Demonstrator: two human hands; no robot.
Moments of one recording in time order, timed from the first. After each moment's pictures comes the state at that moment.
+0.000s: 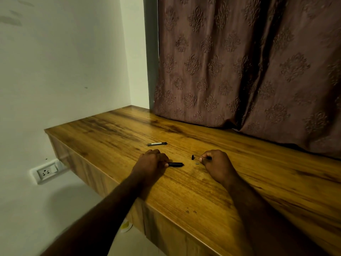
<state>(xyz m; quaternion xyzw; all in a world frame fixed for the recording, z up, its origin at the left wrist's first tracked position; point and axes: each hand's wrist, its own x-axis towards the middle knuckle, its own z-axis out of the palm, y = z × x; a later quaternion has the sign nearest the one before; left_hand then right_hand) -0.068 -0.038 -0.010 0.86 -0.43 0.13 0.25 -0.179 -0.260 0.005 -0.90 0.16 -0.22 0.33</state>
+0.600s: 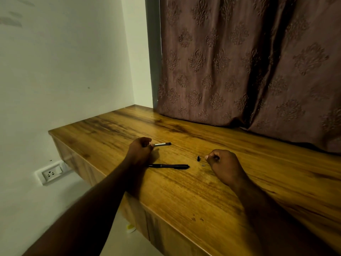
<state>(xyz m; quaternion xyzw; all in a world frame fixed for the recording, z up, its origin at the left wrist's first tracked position) 0.017 -0.031 -0.015 0.80 -0.14 0.01 0.59 -0.175 -0.265 0.000 -0.89 0.15 -0.25 0.35</state>
